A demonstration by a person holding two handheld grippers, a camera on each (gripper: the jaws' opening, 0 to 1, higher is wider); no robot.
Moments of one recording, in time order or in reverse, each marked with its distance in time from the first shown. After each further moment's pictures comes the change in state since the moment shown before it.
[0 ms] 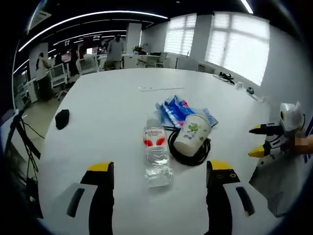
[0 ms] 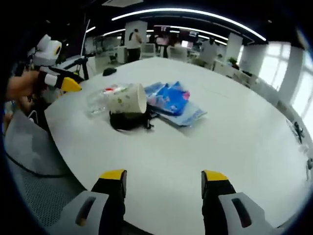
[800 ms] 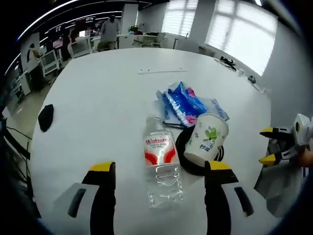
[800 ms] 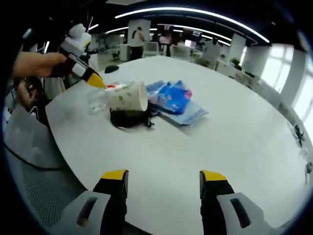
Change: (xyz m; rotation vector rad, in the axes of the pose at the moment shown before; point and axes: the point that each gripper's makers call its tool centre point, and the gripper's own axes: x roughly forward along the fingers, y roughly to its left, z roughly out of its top) left arm 0.055 0.006 -0.005 -0.039 0.208 -0.041; right arm -0.001 -0.003 -0.001 -0.029 0.027 0.005
